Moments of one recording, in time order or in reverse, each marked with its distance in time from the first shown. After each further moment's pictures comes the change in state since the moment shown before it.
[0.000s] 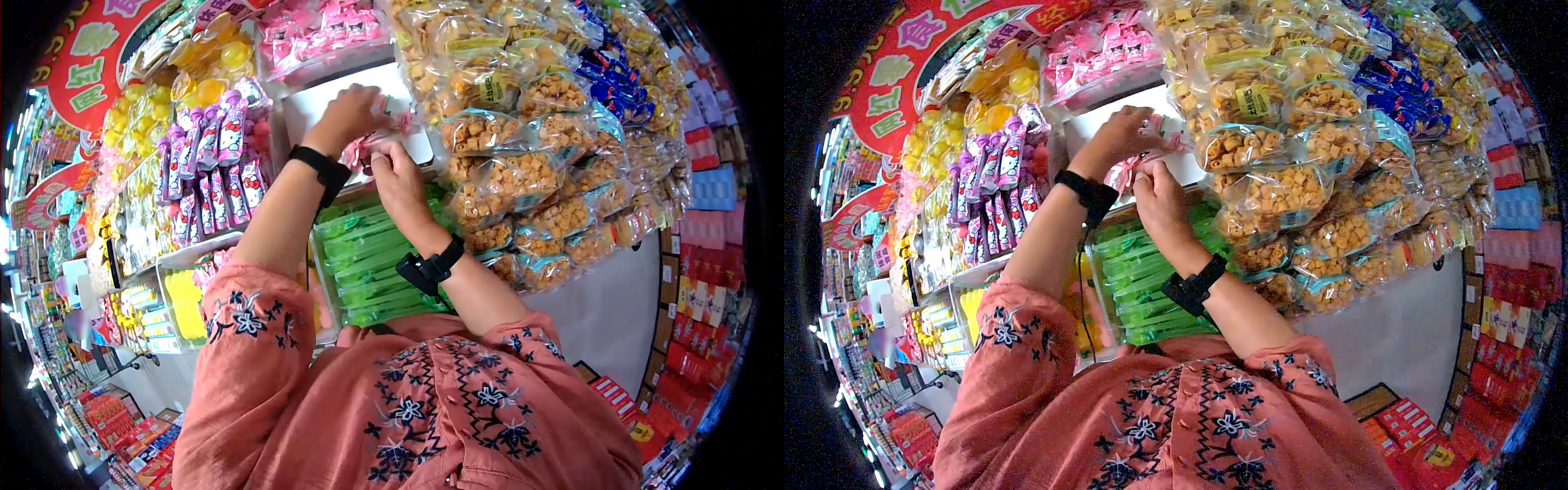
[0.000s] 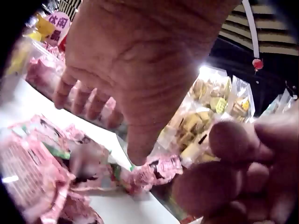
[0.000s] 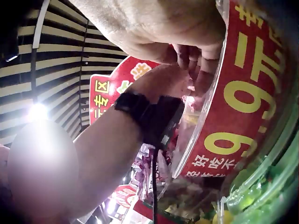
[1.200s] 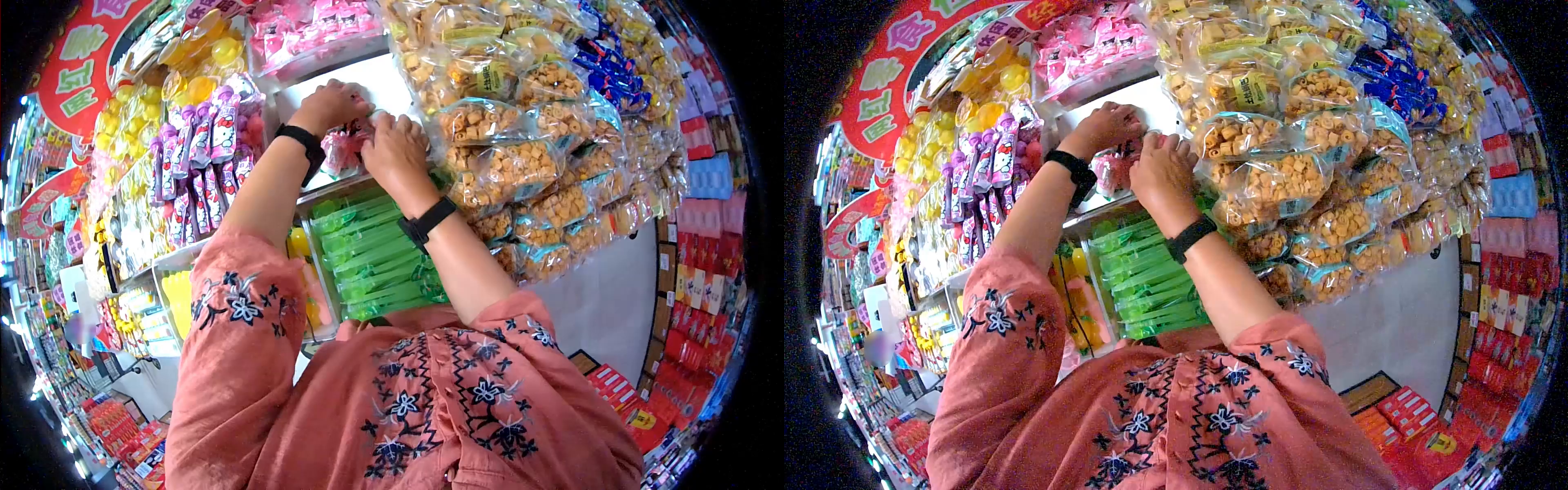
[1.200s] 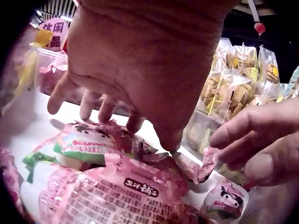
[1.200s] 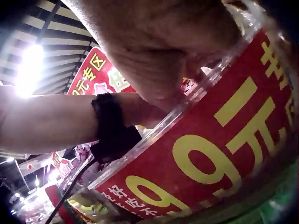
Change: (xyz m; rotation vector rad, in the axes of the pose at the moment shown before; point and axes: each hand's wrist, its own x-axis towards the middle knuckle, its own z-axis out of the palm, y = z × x) left_hand 0.026 -0.065 0.027 0.218 -0.245 -0.095; right_hand 0.032 0.004 0.004 -0.993 -0.020 -0.095
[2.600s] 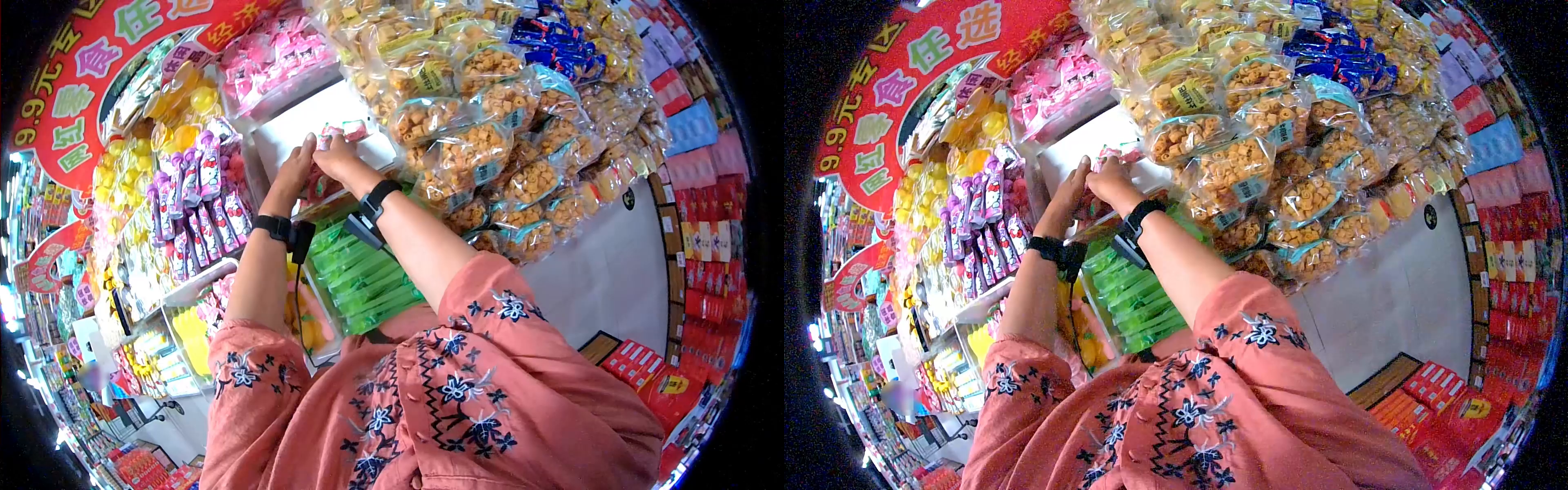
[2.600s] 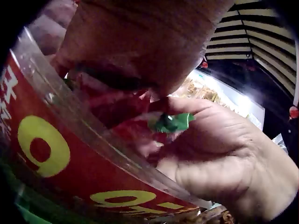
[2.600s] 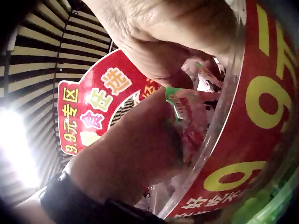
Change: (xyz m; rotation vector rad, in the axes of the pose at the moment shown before) left_hand -0.083 0.009 0.023 -1.094 0.017 -0.350; right_hand 0.040 -0.016 0.044 0.762 -0.208 0.388
